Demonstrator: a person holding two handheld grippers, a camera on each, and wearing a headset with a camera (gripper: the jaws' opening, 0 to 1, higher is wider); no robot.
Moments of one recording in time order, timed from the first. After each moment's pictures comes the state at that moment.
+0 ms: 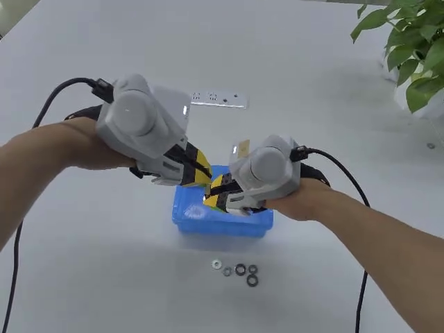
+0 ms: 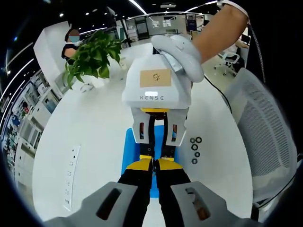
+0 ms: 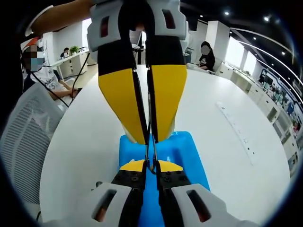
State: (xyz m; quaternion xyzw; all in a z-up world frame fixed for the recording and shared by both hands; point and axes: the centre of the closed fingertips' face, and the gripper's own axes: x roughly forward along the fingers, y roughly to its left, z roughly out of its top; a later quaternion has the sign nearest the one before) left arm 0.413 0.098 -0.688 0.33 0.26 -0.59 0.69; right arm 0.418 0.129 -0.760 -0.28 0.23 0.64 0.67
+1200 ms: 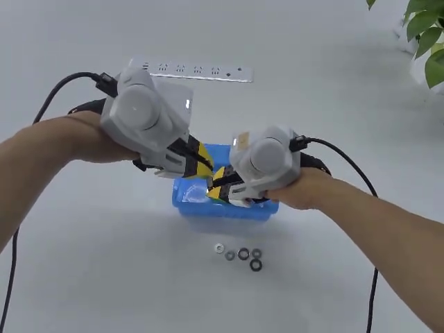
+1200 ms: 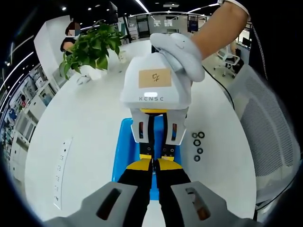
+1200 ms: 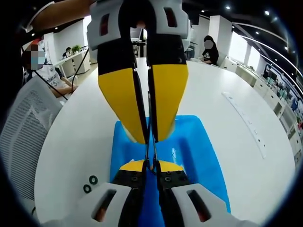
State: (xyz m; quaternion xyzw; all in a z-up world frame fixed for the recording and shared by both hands) left arm 0.415 0.099 -0.719 0.32 0.28 -0.59 0.69; right arm 0.416 0.127 -0.792 -0.28 0.25 0.65 0.66
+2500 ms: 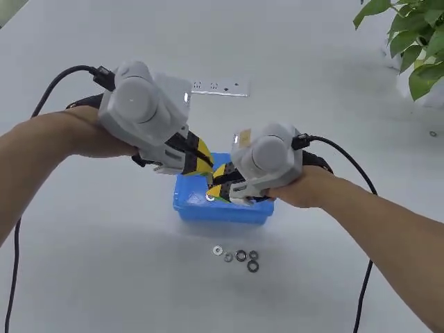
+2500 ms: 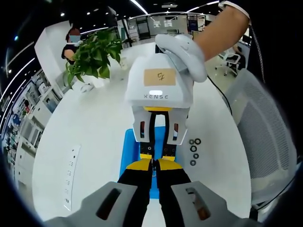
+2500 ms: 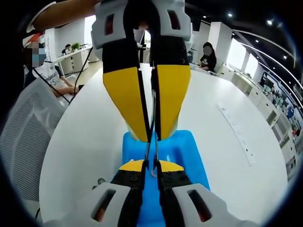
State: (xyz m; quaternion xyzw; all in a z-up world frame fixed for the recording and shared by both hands) left arm 0.404 0.094 -0.678 0.33 0.26 -0.59 0.69; right arm 0.409 0.122 -0.750 -0.30 0.22 0.64 0.67
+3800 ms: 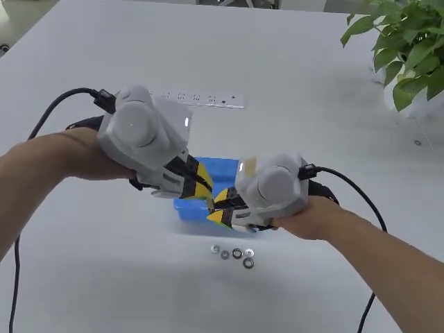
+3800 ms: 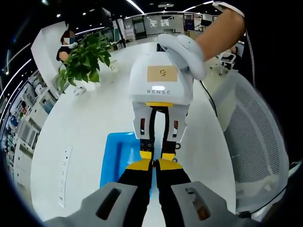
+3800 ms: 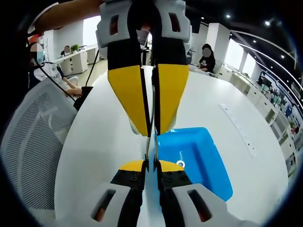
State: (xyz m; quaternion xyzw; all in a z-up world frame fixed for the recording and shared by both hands) left arm 0.352 0.082 -0.676 0.33 0.26 -0.60 0.68; right arm 0.358 0.107 -0.747 -0.29 0.22 0.64 0.68
